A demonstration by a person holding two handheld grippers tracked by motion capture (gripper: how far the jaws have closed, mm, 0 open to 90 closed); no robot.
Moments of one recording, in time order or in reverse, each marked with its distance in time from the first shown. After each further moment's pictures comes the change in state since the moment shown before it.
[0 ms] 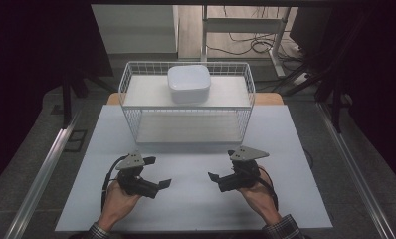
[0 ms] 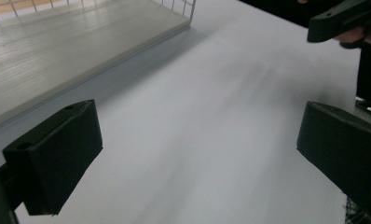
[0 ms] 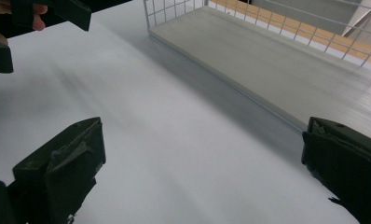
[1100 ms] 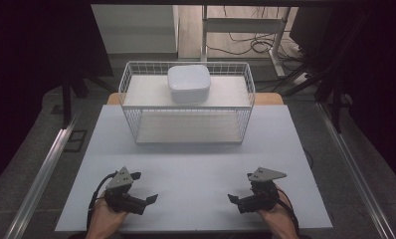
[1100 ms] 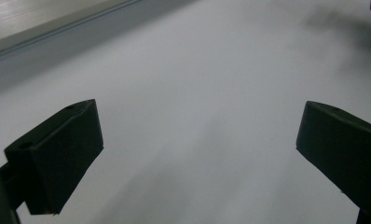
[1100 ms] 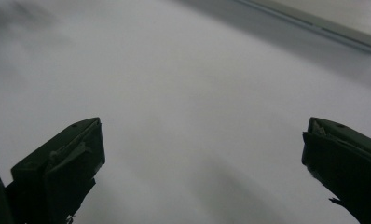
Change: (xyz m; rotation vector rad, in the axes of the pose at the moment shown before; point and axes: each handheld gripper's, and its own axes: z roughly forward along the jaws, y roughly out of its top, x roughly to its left) left arm -0.003 -0.052 -0.022 0.078 0.098 -0.017; right arm -0.004 -0.067 -0.036 0.155 -0.034 0.089
